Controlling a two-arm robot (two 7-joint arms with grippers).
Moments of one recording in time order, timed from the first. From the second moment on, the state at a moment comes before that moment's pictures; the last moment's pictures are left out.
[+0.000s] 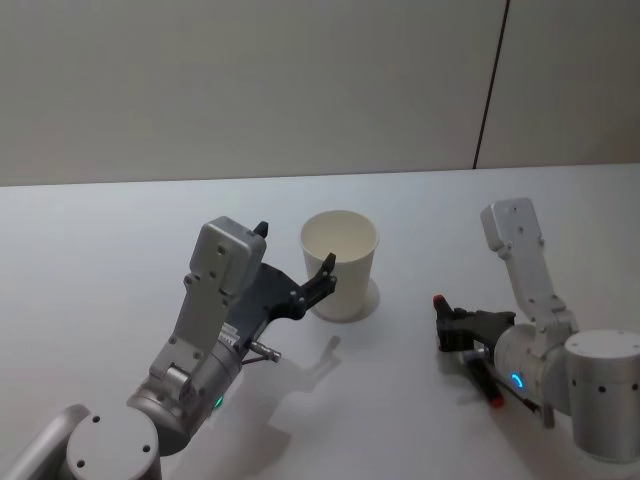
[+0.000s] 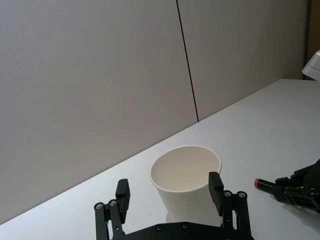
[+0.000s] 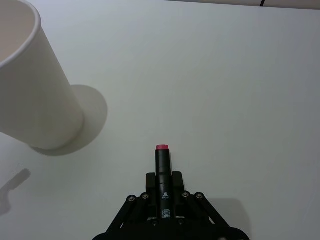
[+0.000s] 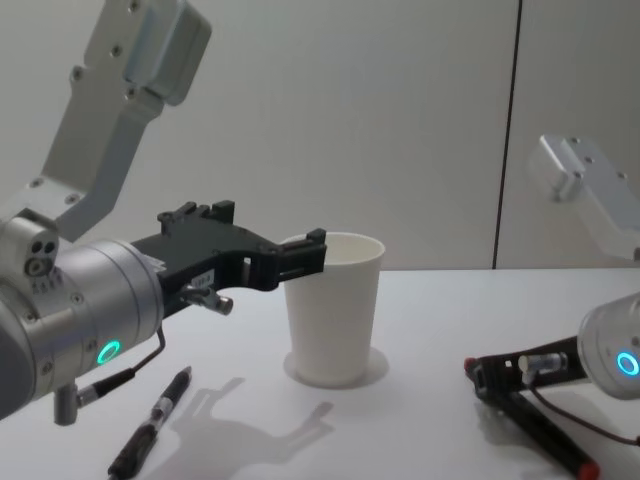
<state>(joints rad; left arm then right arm) -0.24 0.38 0.45 -1.63 -0.20 0.01 -0.01 0.32 0.07 -0.26 -1.49 0.14 0.72 0.05</state>
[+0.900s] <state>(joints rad) -0.24 0.38 0.45 -1.63 -0.20 0.01 -0.01 0.28 0.08 -0.27 -1.58 0.06 0.56 0.06</state>
